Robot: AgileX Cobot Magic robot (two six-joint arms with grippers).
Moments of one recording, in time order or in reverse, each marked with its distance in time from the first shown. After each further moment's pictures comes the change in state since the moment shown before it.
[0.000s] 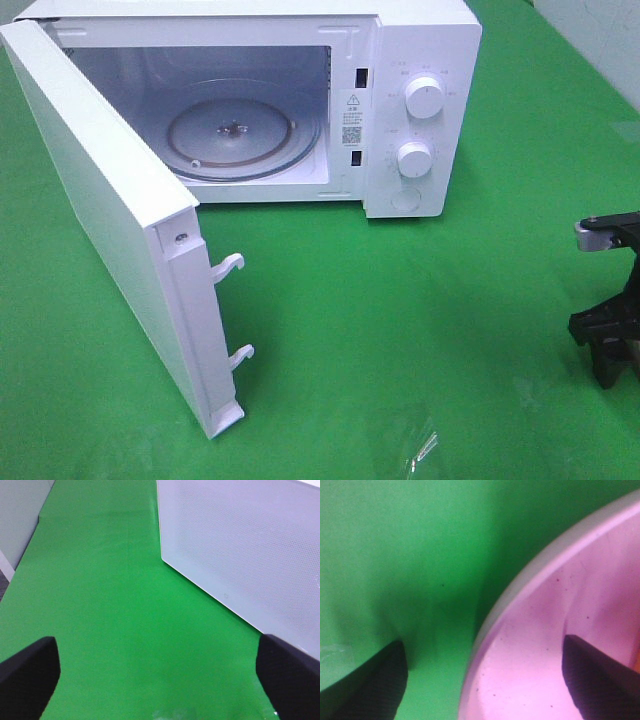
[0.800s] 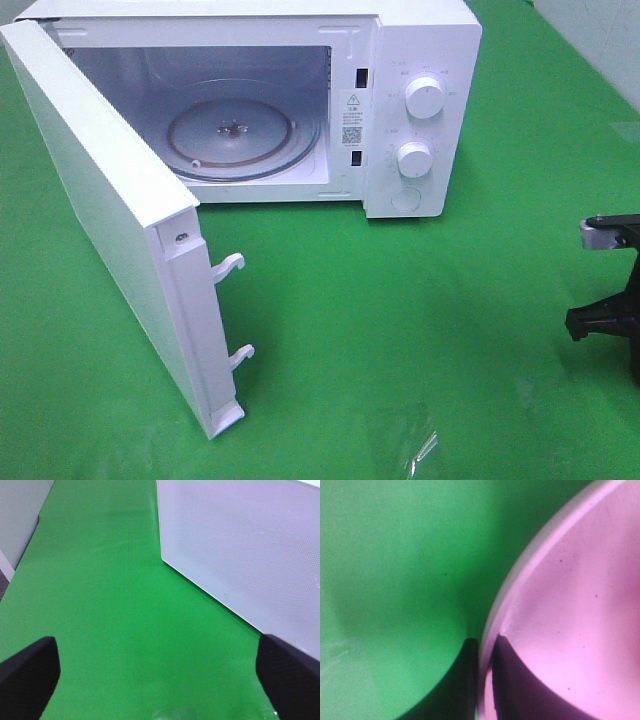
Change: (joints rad) left arm 0.000 0.000 0.000 0.000 0.000 0.000; right arm 0.000 -0.008 -0.001 0.029 0.028 0.059
